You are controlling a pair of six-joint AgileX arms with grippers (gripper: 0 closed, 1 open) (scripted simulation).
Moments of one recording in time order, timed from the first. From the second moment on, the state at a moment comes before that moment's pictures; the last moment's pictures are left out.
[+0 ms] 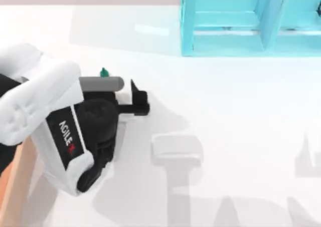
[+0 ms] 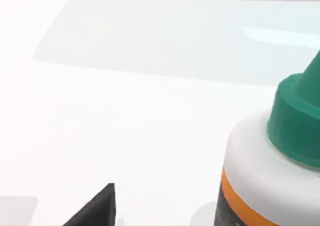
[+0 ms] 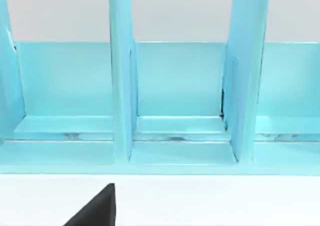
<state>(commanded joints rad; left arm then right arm) -0.52 2.34 0.74 1.39 -0.46 -0.11 0.00 0.00 0.00 0.00 0.00 0.00</state>
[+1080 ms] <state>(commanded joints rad) -0.50 2.36 0.79 1.36 -0.44 -0.11 0.00 0.00 0.00 0.00 0.00 0.00</state>
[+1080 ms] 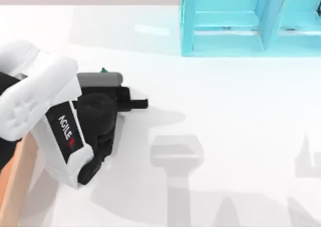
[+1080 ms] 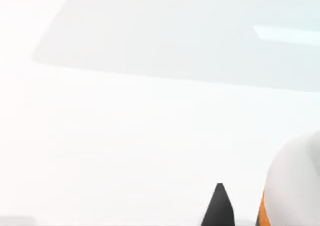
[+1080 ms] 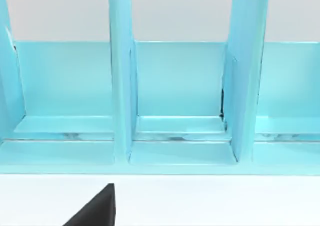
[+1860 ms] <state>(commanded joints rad) -0.50 2.33 0.78 1.32 -0.44 -0.10 0.00 0.00 0.00 0.00 0.00 0.00</state>
